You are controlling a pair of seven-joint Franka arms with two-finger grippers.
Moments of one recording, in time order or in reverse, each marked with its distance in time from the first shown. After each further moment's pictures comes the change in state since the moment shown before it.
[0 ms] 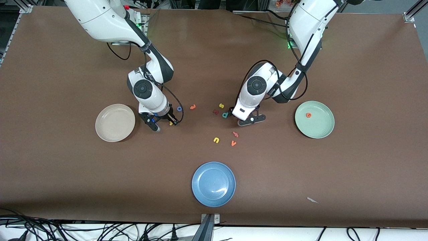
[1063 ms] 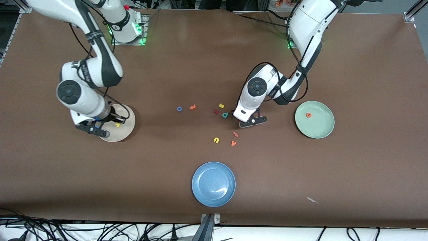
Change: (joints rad) left arm 0.000 0.013 0.010 0.008 0.032 0.009 -0.017; right arm -0.216 -0.245 -0.161 0.000 0.003 -0.369 -0.838
